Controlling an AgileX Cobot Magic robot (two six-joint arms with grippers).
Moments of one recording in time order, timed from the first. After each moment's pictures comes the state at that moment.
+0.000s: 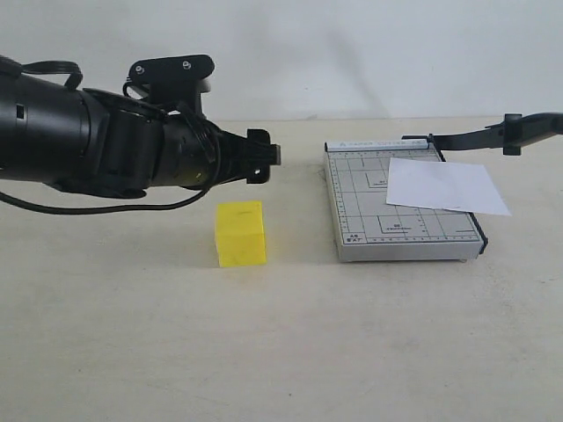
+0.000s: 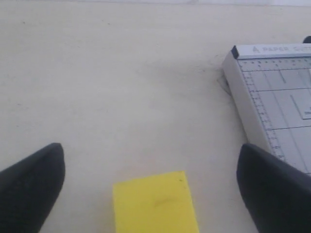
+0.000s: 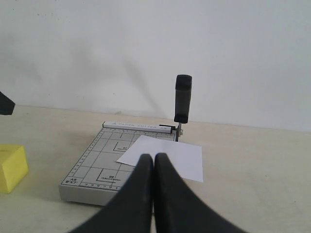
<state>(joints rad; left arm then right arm) -0.82 1.80 -1.07 -1.74 -0.35 1.29 0.18 0.01 0.00 -0.03 0.09 0.00</state>
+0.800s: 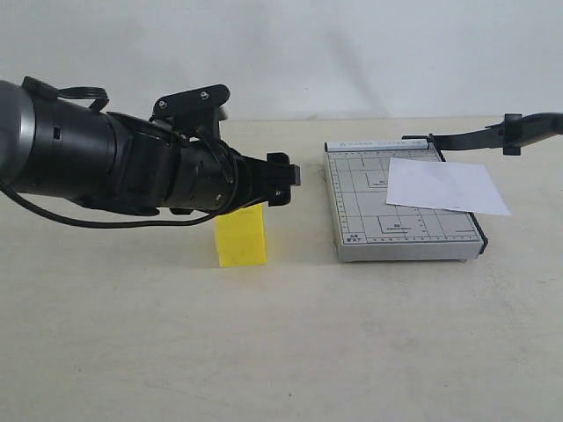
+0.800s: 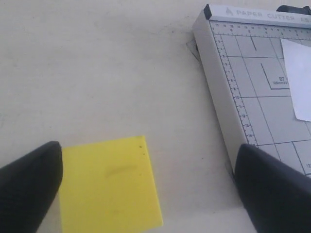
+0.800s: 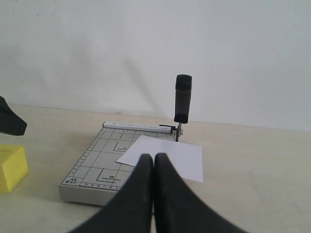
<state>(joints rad) -0.82 1.87 -1.07 -1.74 -0.22 1.20 0.18 0.01 0.00 -0.03 0.09 0.00</state>
